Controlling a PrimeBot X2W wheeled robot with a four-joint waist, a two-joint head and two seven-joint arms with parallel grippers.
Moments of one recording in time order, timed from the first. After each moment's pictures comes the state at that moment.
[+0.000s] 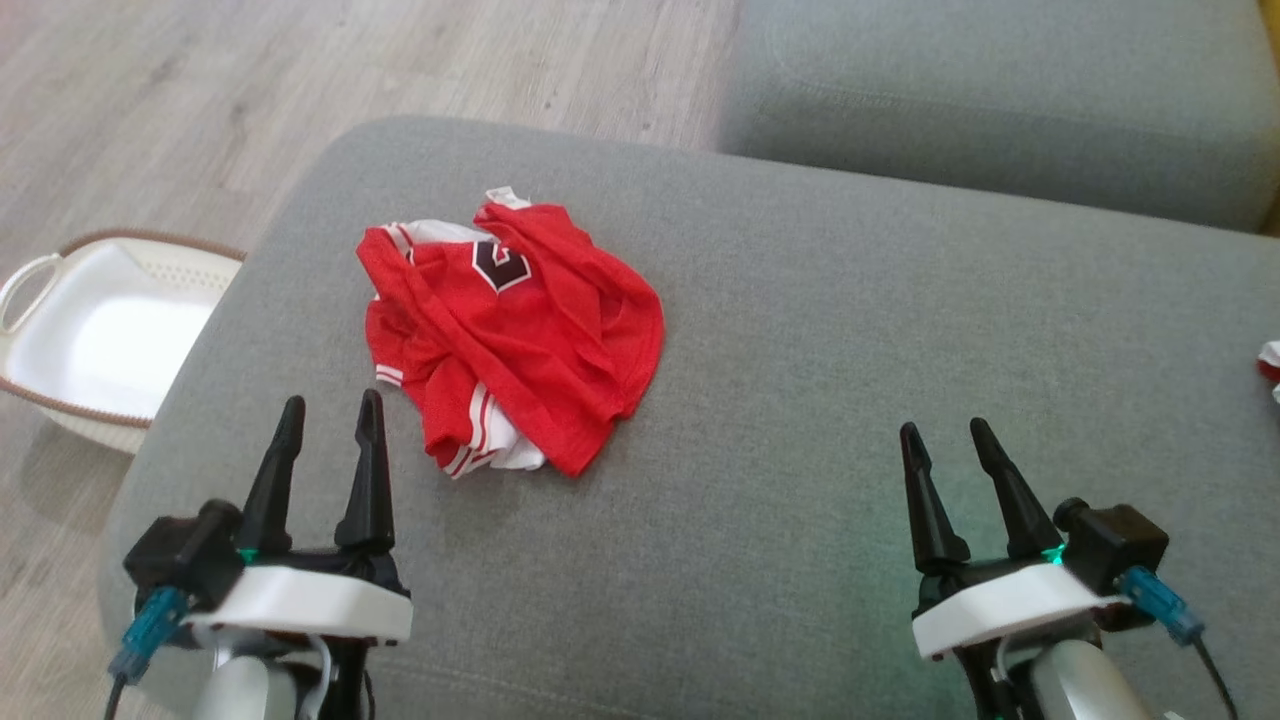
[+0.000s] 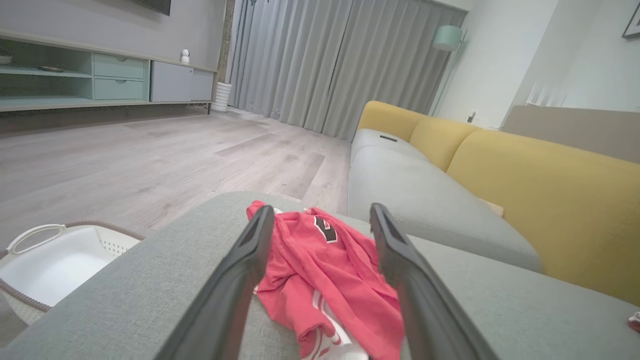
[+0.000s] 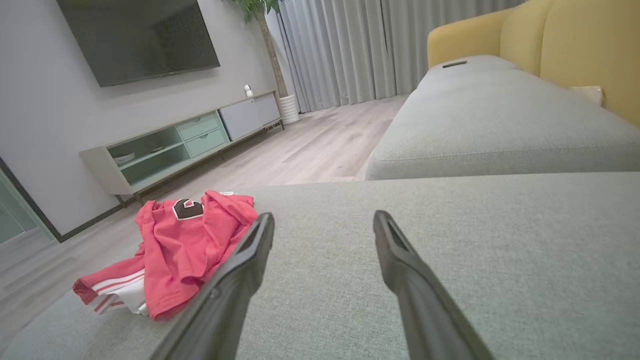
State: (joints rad) left arm 0.00 0.04 -0.08 0.10 -0.30 -0.08 -0.26; right arm -0.05 -0.05 0.16 0.33 0.29 0.13 -0.25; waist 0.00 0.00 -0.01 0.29
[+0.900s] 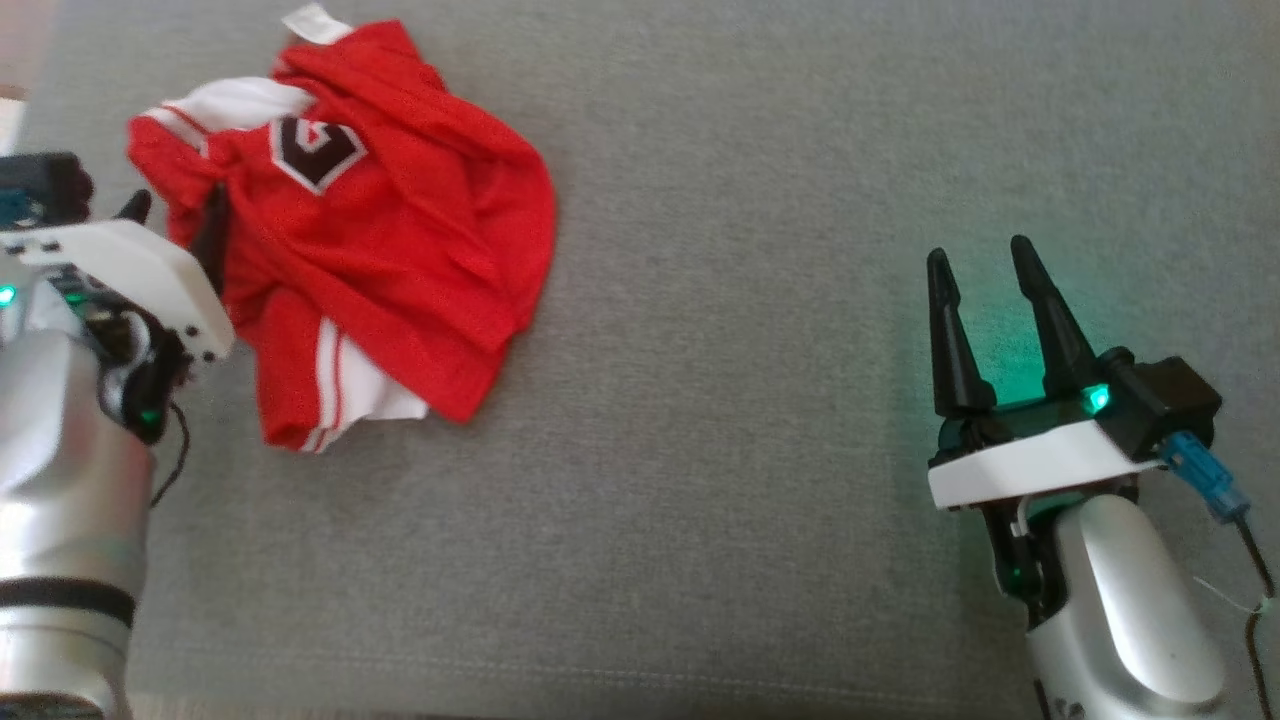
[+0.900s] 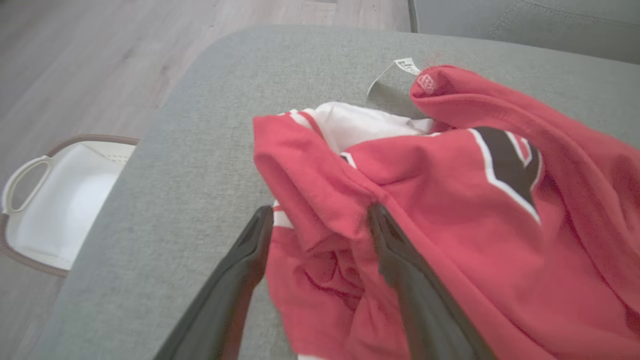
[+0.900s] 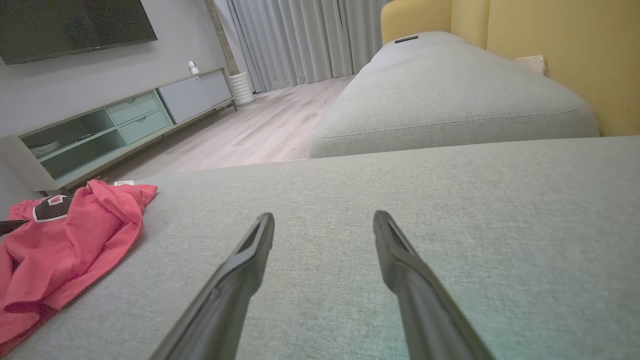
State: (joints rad) left arm -0.76 0.30 -0.16 0.91 -0.36 -0.13 0.05; right arm -0.25 -0.05 0.11 0.23 0.18 0.13 -0.23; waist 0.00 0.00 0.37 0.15
